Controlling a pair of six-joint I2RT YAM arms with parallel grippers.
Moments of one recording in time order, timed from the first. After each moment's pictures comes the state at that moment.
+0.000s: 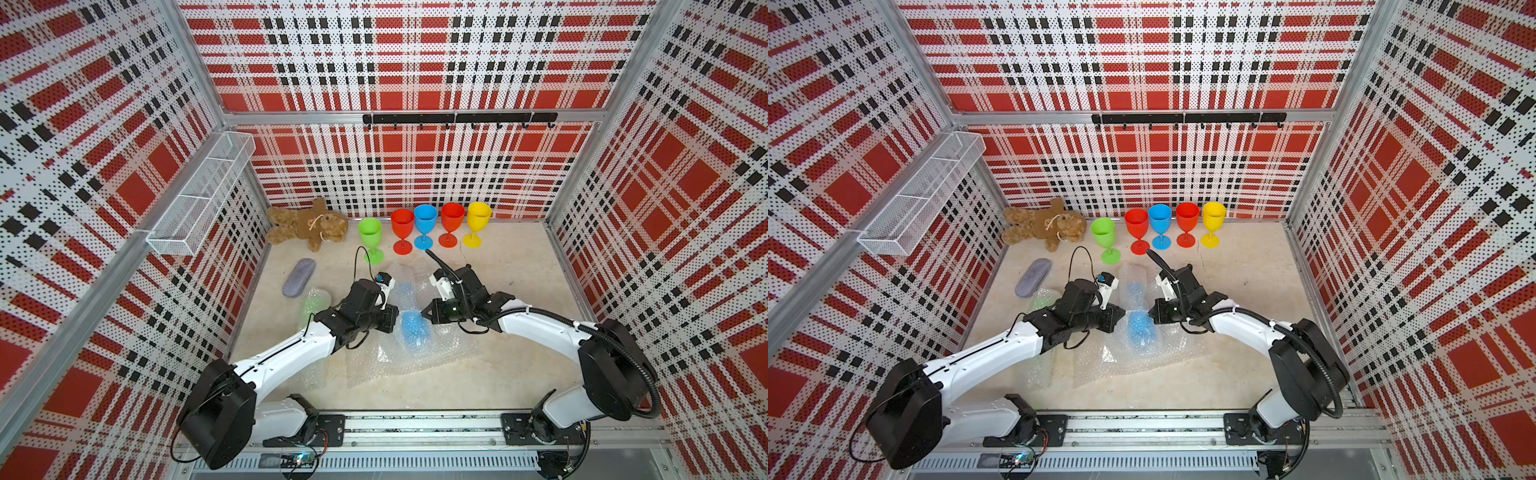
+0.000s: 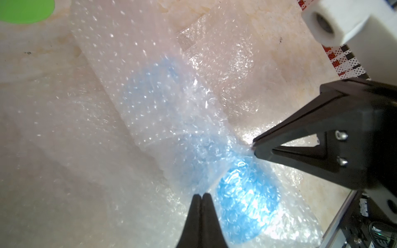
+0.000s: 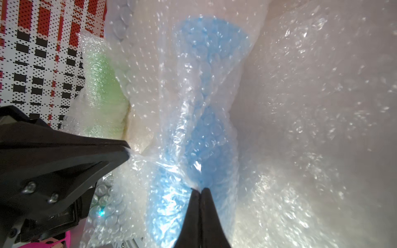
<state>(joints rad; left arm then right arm) -0.62 1.26 0.73 -0.22 0.15 -0.36 0.64 1.51 0.90 -0.21 -0.36 0.54</state>
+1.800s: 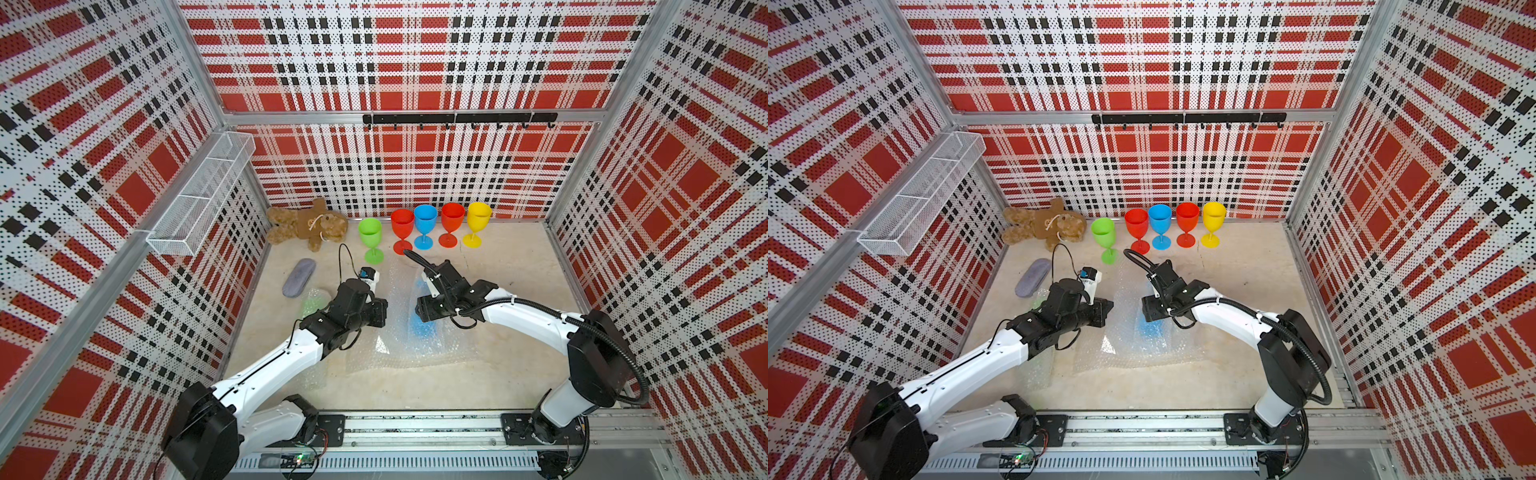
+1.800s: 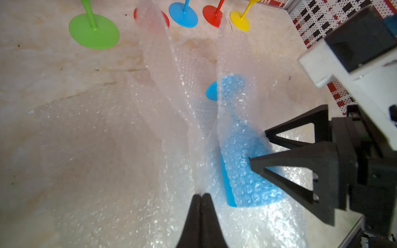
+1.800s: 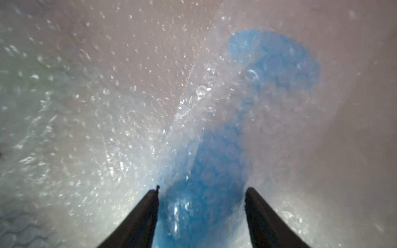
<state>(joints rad) -0.60 1.14 0.72 -0.25 0.07 -0.45 0.75 1.62 1.14 -0.49 -0.01 0.44</state>
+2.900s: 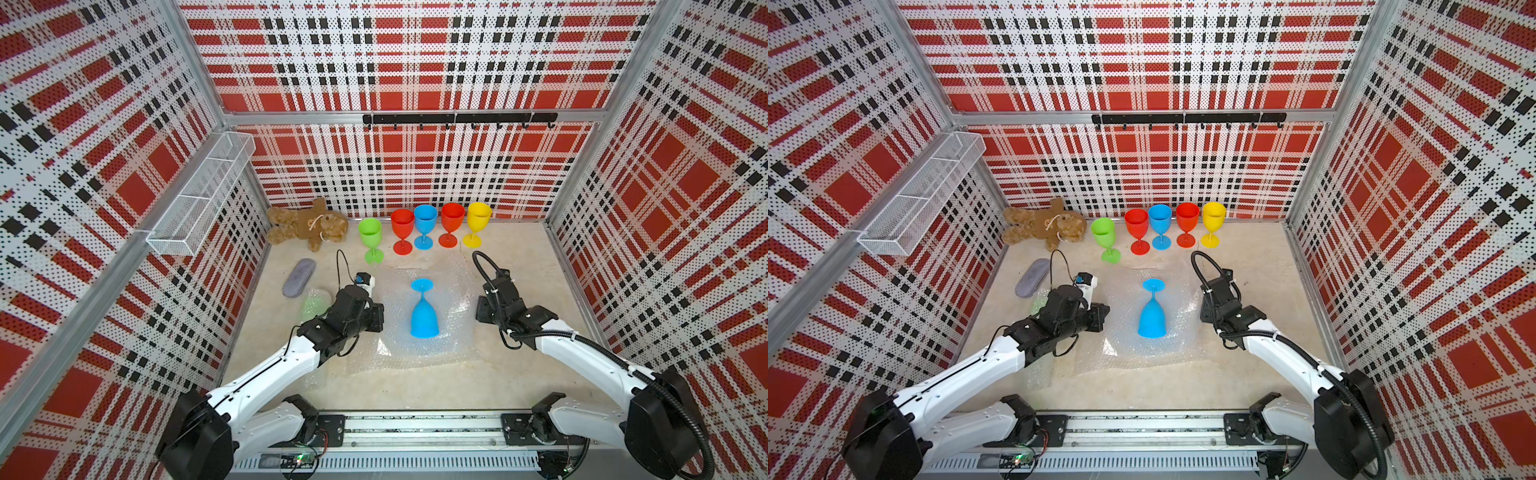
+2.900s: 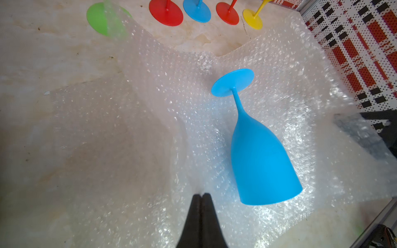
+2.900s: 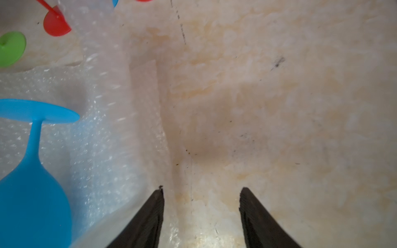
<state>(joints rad) -0.62 1.10 0.67 -0.26 -0.01 -0.51 0.51 1.17 0.76 -0.46 0.37 0.55</state>
